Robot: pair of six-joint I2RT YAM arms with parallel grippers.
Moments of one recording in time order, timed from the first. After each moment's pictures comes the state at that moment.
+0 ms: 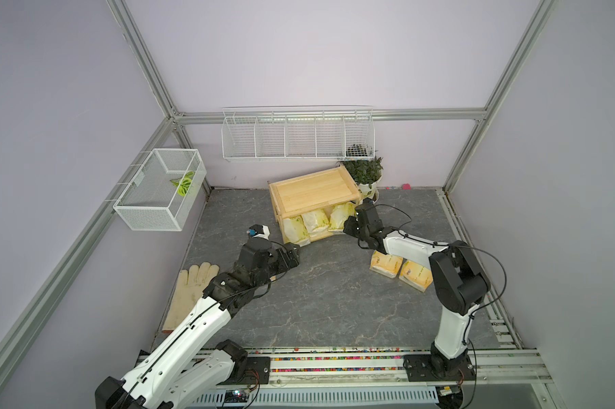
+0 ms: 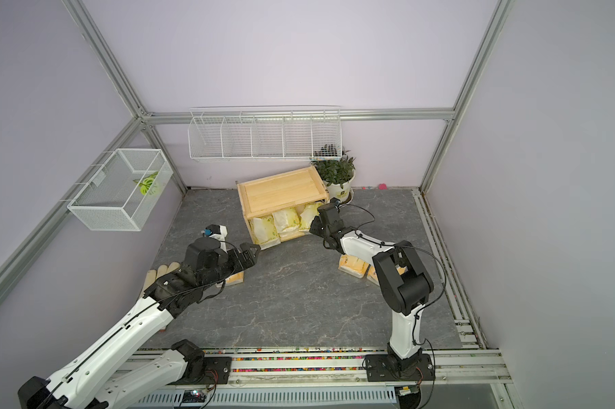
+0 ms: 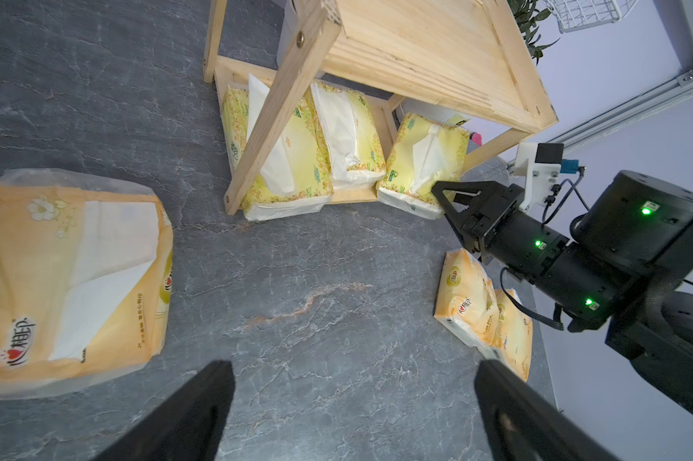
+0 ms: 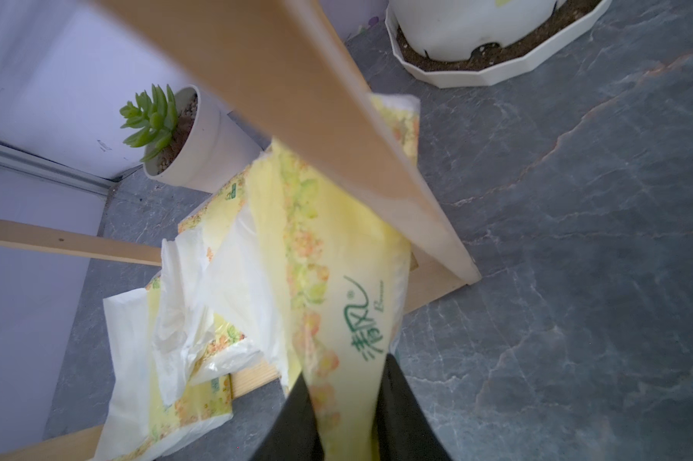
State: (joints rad) left arm -0.59 0.92 0.81 -0.47 -0.04 -0.78; right arm 0.50 1.91 1.25 0.01 0.06 0.74
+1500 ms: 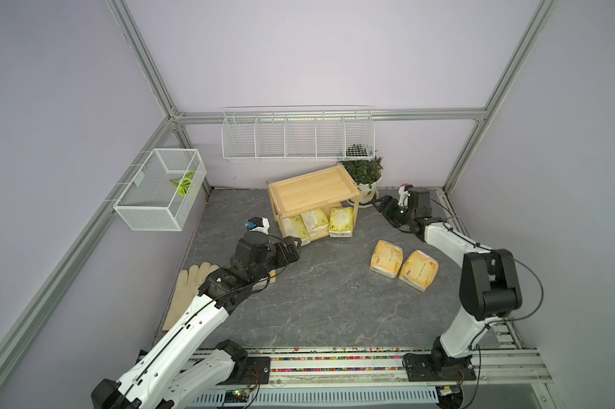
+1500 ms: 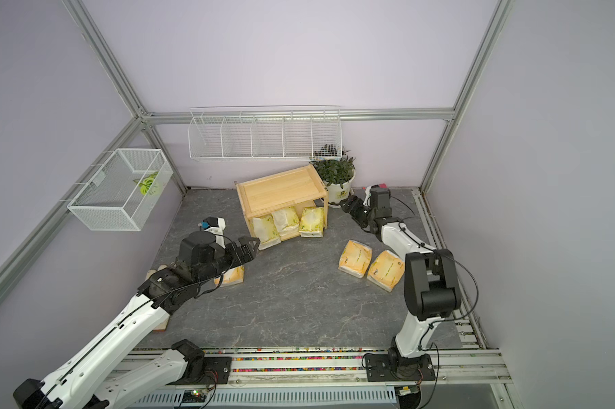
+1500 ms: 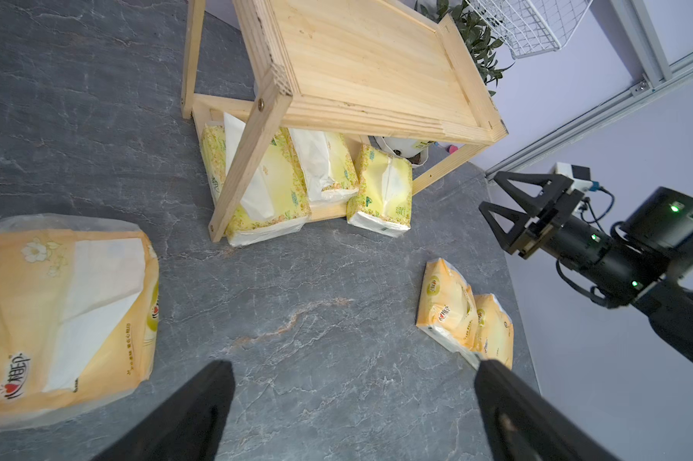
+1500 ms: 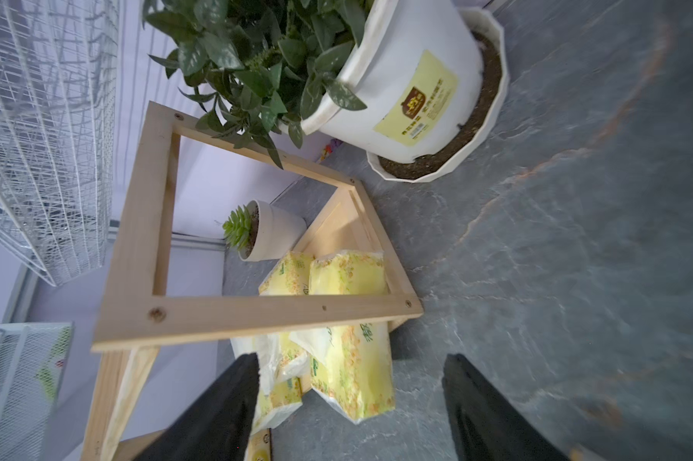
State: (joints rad) left arm -0.59 0.94 0.91 -0.49 -0.04 -0.73; right arm 0.13 1.83 1.27 -0.01 -0.47 0.83
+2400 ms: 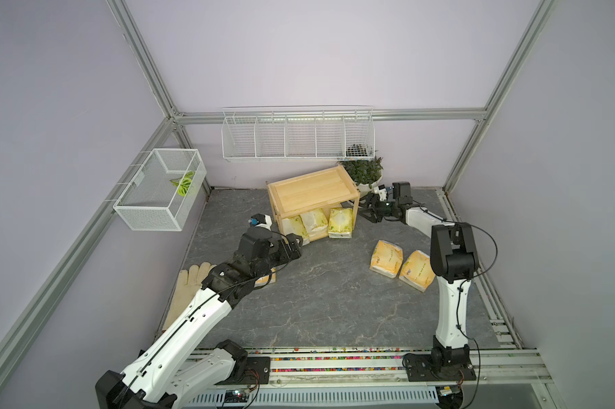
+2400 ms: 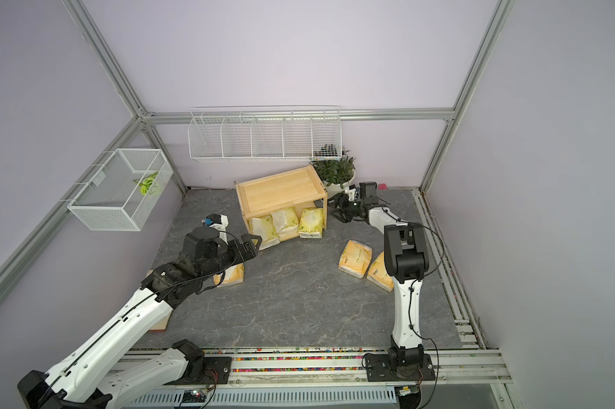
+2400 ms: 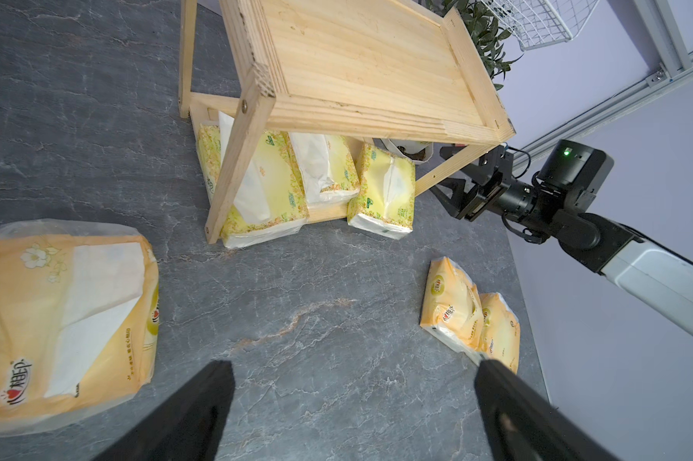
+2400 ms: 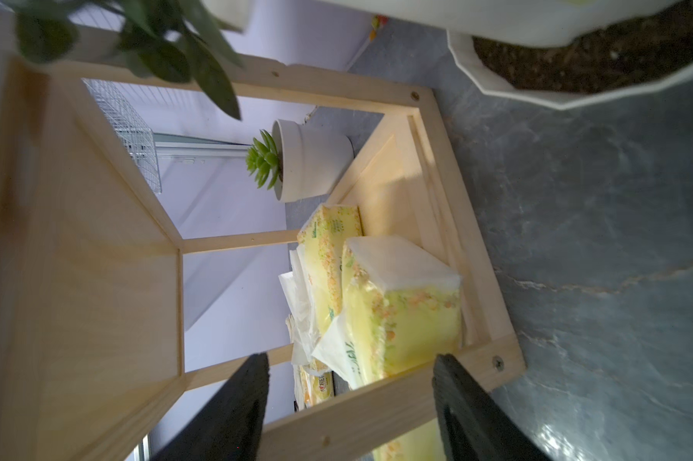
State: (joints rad) left arm -0.59 0.98 0.95 -0.51 -0.04 -0.72; right arm 0.12 2.23 1.63 -0.09 -0.90 0.86
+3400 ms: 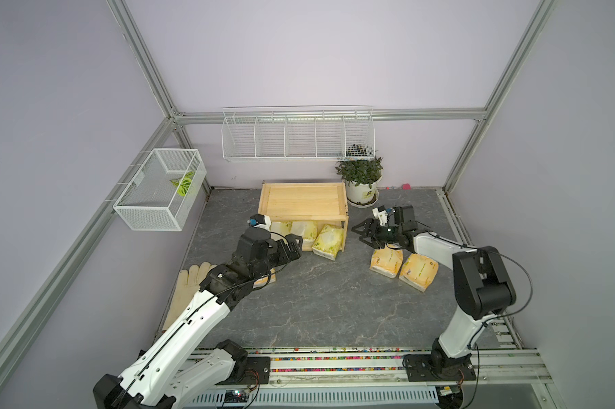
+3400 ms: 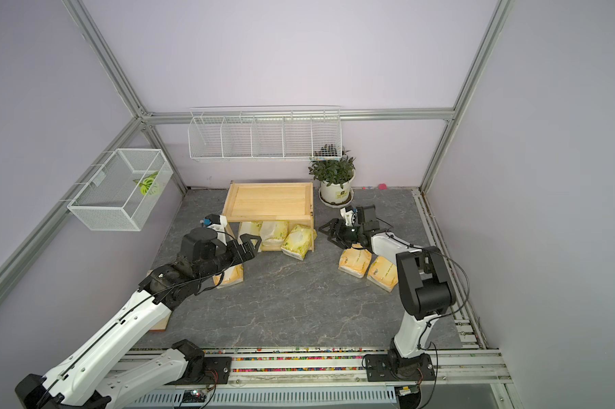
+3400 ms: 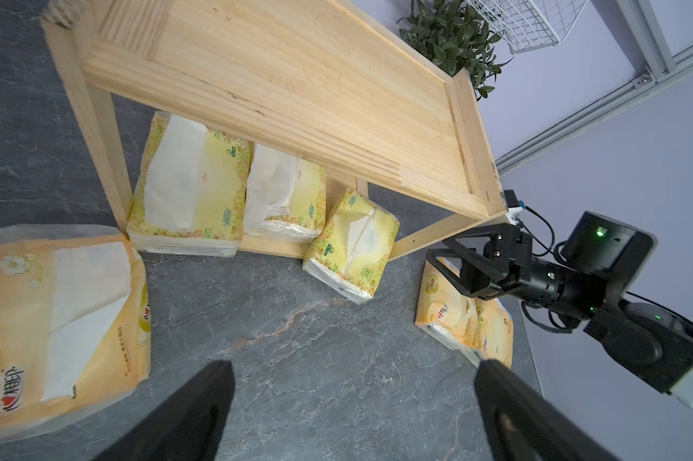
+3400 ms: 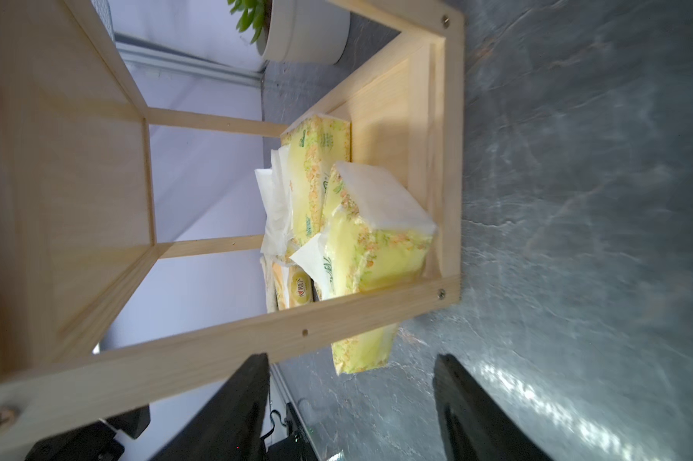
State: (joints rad) left arm -0.59 0.96 0.94 -0.51 -0.02 -0.72; right arm 0.22 1.75 1.05 -0.02 -0.76 0.79
